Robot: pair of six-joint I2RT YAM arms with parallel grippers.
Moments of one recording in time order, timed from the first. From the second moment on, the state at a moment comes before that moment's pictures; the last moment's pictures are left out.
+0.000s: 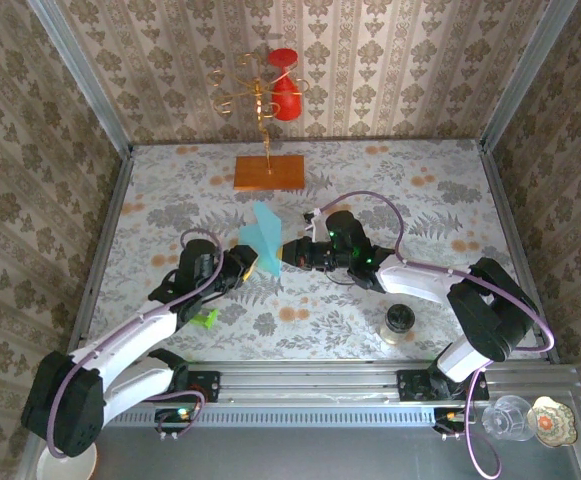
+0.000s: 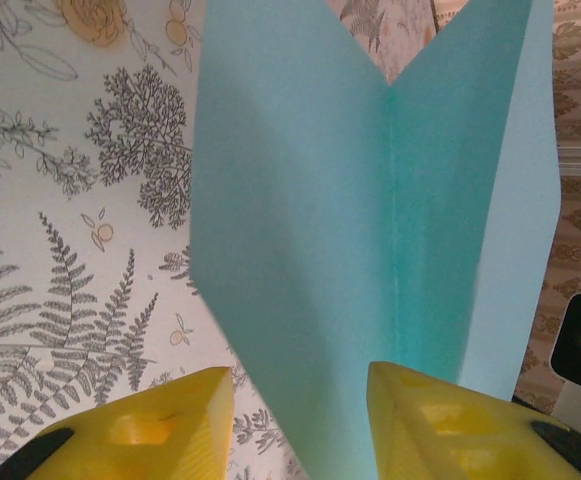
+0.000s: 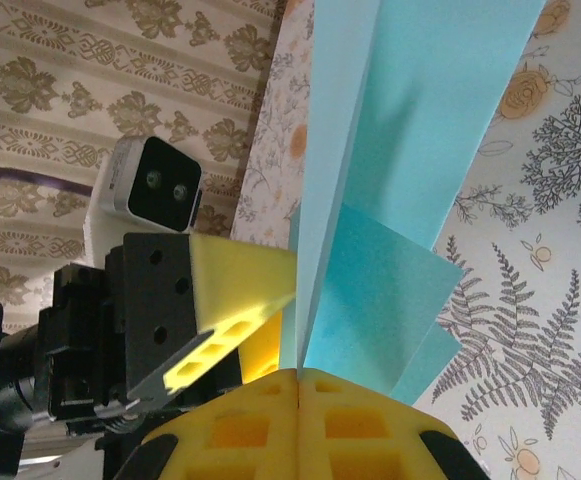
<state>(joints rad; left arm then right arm) -0.53 1.00 0.42 0.06 0.26 -1.30 0.69 1.57 0.82 0.34 -0.51 0.95</state>
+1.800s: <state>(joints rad) -0.98 1.57 1.04 -0.51 -0.68 -0.21 0.45 1.18 0.58 -0.07 -0.20 0.85</state>
